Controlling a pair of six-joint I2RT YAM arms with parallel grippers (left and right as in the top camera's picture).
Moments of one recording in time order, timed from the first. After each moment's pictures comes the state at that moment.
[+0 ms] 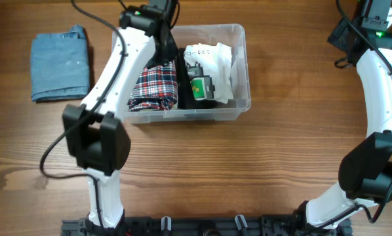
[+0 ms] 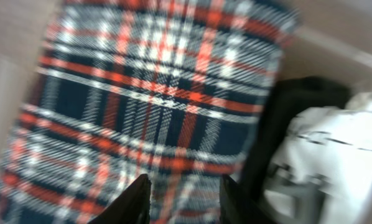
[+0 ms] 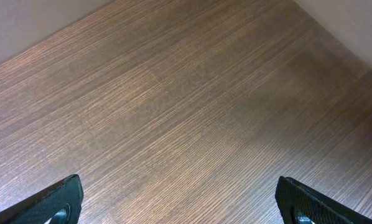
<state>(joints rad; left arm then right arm) -0.33 2.14 2.03 -1.21 -0.14 -0.70 -0.19 1.83 1.63 -0.72 0.39 0.34</state>
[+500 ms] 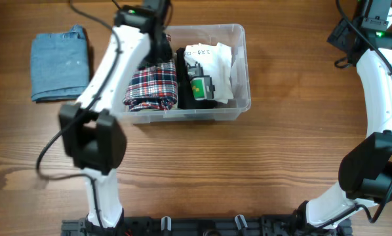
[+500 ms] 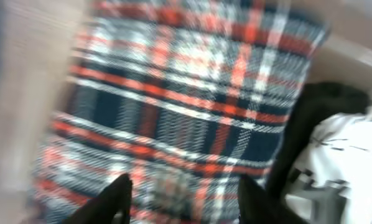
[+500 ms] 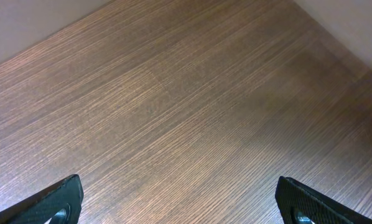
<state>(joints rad) -0.28 2.09 2.03 -1.23 -0.13 -0.65 -0.19 1.83 1.63 -0.72 0.39 0.34</state>
